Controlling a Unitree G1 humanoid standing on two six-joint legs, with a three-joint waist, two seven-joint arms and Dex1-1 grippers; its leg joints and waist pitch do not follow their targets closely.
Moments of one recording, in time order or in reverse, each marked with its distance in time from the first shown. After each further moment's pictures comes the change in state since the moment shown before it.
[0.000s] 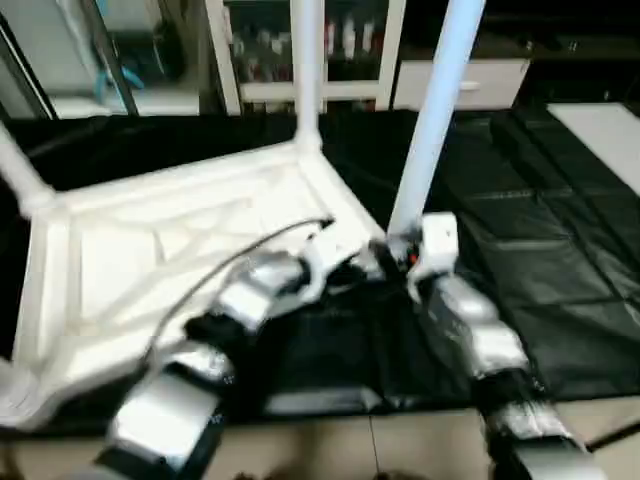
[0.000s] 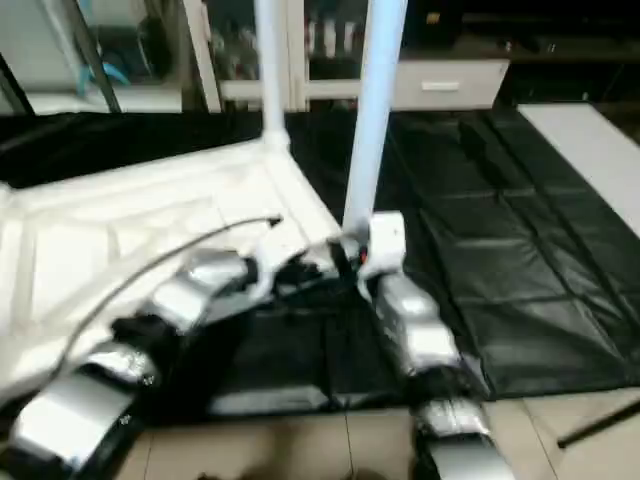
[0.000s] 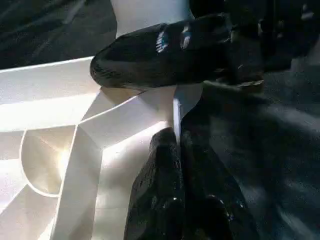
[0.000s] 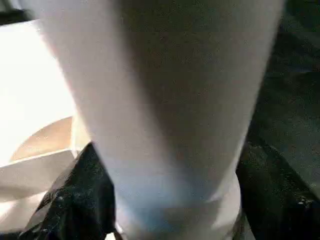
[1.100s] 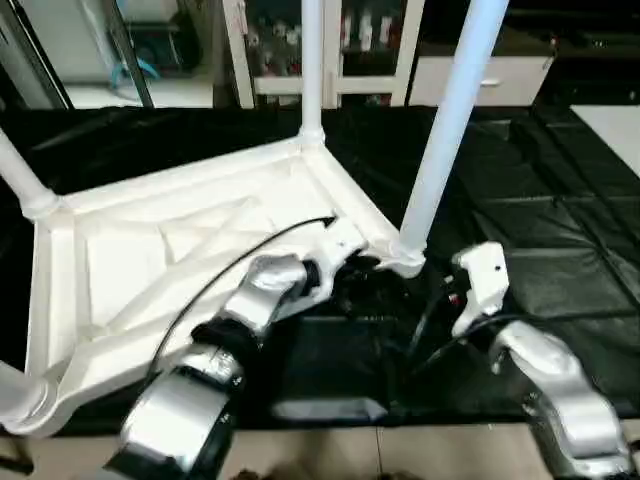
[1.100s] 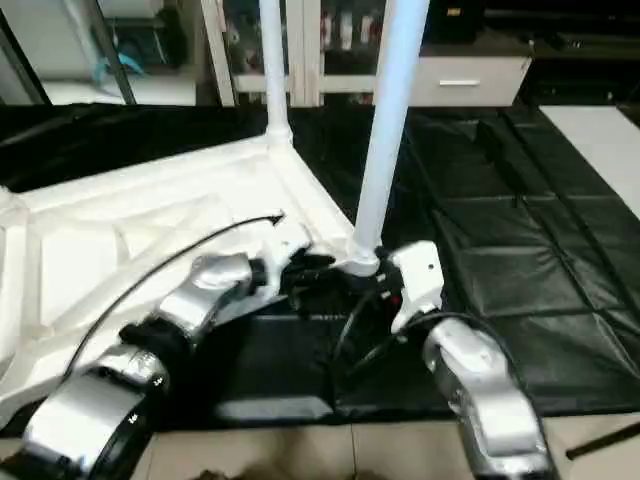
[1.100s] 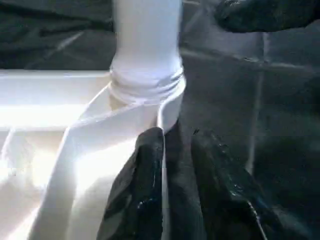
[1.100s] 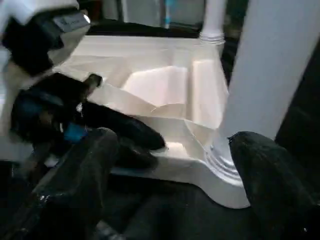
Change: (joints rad) left arm 0.076 0.062 0.123 -0.072 -0.190 -0.055 -0.261; right arm 0.538 -0.297 0.091 -0.930 0.165 0.255 0.369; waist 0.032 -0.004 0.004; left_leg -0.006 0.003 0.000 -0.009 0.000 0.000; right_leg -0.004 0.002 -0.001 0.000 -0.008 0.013
